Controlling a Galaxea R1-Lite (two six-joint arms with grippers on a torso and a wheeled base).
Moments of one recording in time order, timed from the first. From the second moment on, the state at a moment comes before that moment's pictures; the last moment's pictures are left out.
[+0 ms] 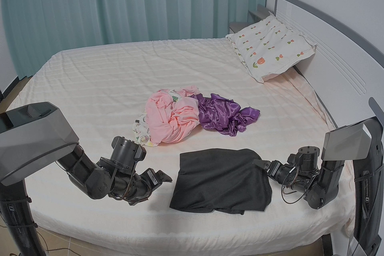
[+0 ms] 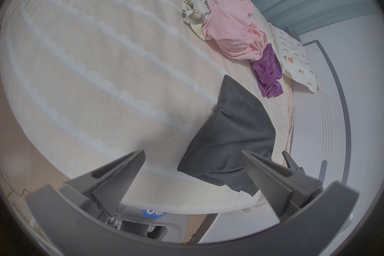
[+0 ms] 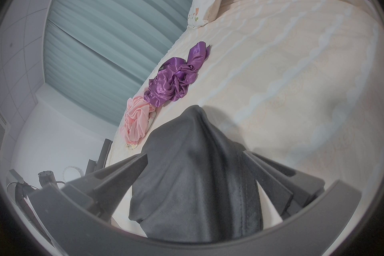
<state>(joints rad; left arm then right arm) -0.44 2.12 -0.78 -0.43 -0.14 -1.02 0.23 2.47 -0.56 -1.45 0.21 0.76</state>
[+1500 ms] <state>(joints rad) -0.57 2.31 -0.80 -0.55 0.08 -0.80 0.23 2.46 -0.54 -1.50 0.21 0.76</state>
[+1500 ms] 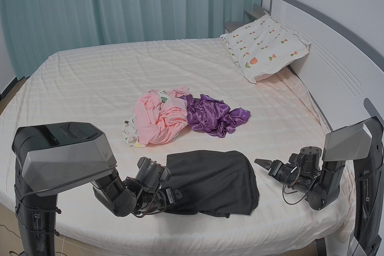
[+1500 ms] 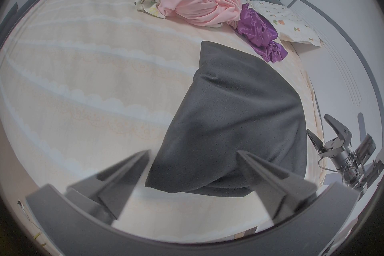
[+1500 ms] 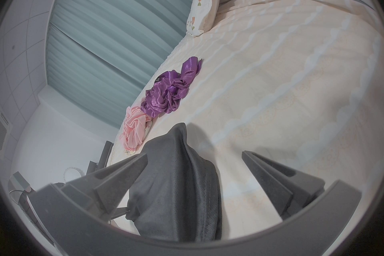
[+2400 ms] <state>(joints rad) -0.57 2.24 -0.66 -0.55 0.09 -0.83 0.23 2.47 -0.53 -1.50 0.21 0.76</state>
